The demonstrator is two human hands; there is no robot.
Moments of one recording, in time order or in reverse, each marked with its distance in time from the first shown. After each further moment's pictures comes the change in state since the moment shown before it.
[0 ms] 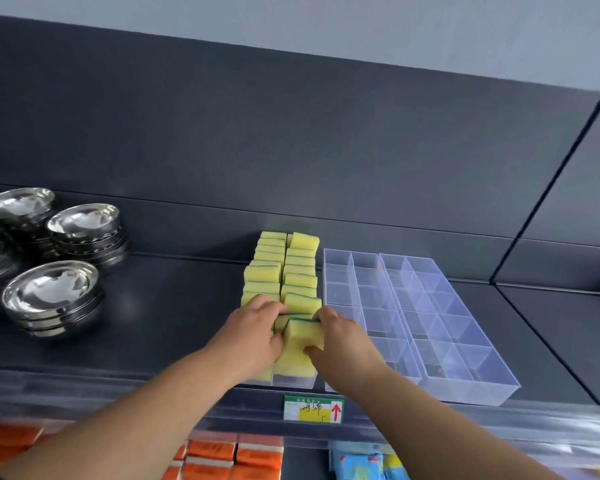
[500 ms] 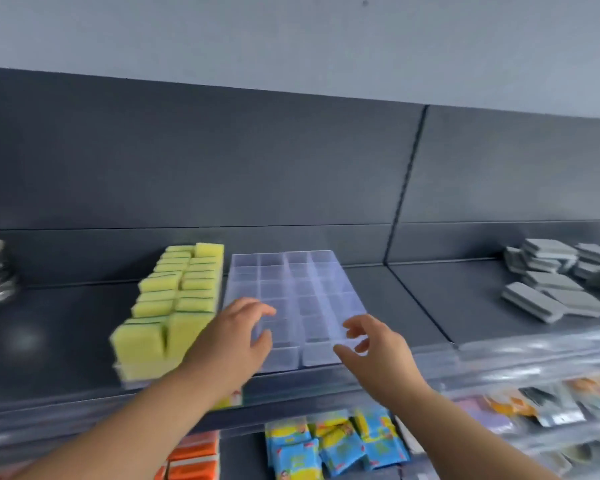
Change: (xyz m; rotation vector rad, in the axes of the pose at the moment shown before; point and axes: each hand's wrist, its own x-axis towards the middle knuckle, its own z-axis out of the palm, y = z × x) left_hand -0.031 0.143 0.031 -0.072 0.160 0.244; right_hand -0.133 0.148 -0.079 0.249 0.305 0.245
